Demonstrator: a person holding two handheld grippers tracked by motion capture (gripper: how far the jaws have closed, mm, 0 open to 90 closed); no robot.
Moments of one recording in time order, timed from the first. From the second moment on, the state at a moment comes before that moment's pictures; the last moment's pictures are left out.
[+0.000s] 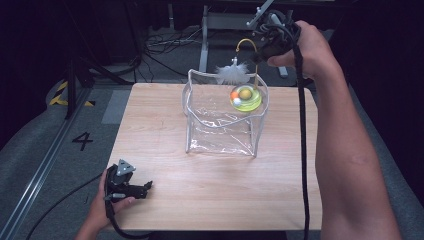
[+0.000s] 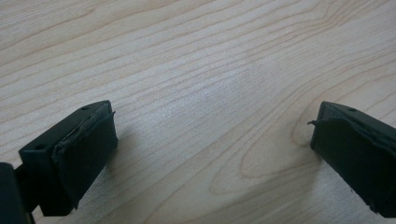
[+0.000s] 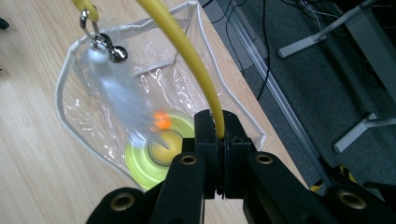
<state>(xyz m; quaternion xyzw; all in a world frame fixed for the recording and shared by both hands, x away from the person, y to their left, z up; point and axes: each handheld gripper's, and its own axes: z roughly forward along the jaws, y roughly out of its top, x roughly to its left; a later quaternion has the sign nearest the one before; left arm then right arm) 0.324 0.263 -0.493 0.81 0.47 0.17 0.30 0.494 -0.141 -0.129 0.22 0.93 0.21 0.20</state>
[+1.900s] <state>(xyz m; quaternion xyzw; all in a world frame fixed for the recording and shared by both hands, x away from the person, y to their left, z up) 0.324 0.263 -0.494 0.81 0.47 0.17 0.31 0.503 -0.163 -0.271 0.22 0.96 0.17 0.10</state>
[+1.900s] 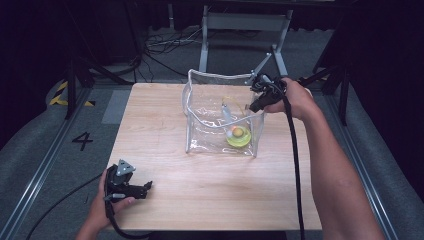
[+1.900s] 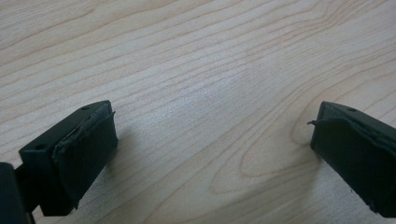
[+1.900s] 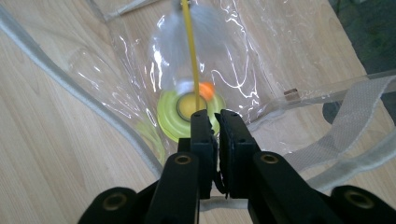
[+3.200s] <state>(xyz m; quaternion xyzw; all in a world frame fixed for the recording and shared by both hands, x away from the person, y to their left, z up) 0.323 0.262 -0.494 0.81 0.48 0.17 0.31 0.448 -0.225 -0.245 0.26 0.90 0.28 0.21</state>
